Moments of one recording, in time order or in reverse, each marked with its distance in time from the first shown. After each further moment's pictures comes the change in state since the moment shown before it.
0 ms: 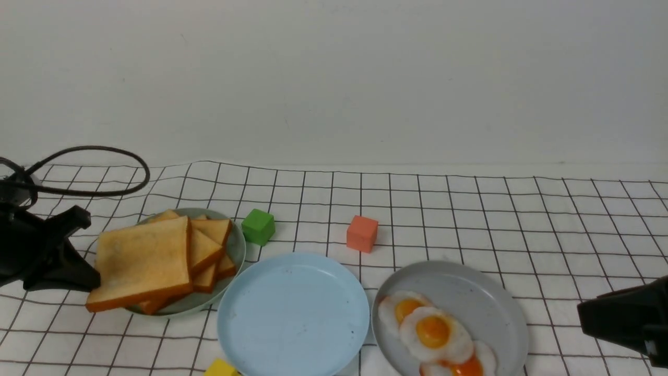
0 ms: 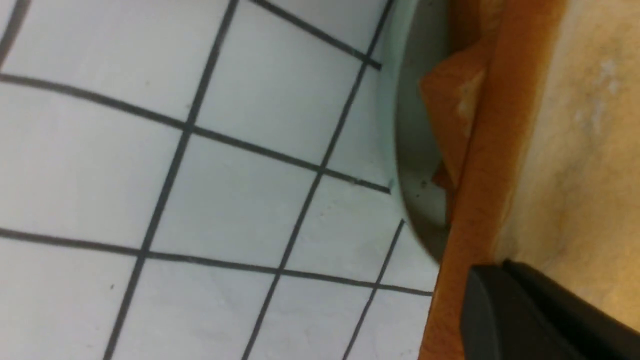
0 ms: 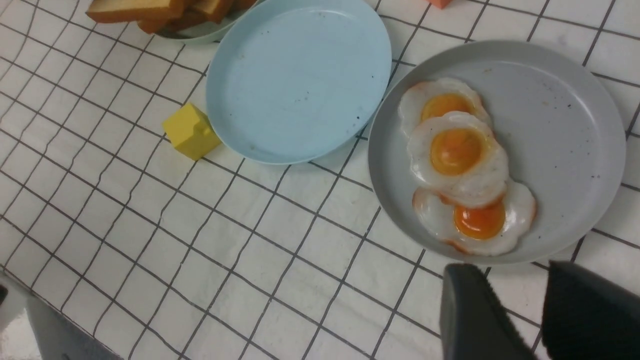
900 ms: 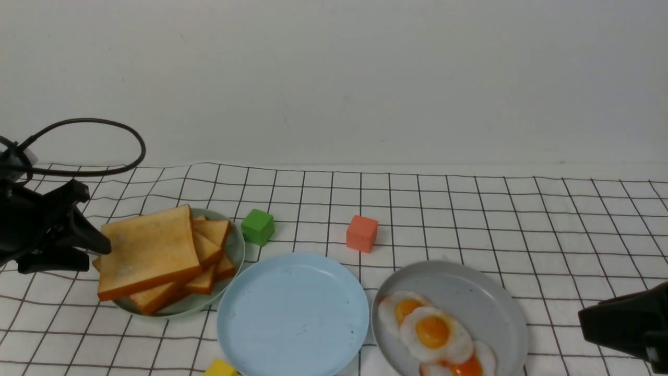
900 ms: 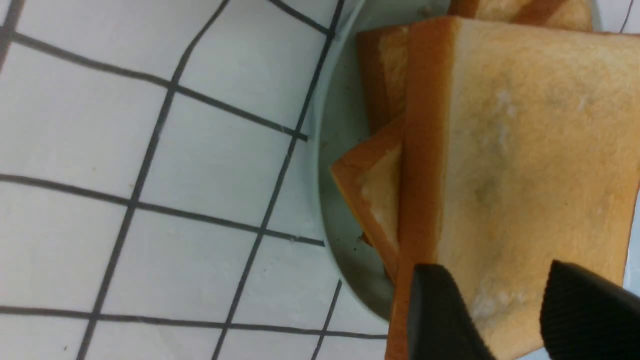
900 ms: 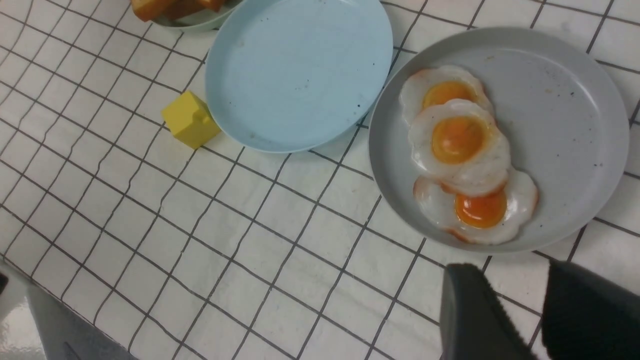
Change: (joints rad) right arm 0.000 0.000 0.000 -0.003 0.016 0.000; left arm 0.000 0.001 -0.037 -0.067 -0.013 0.013
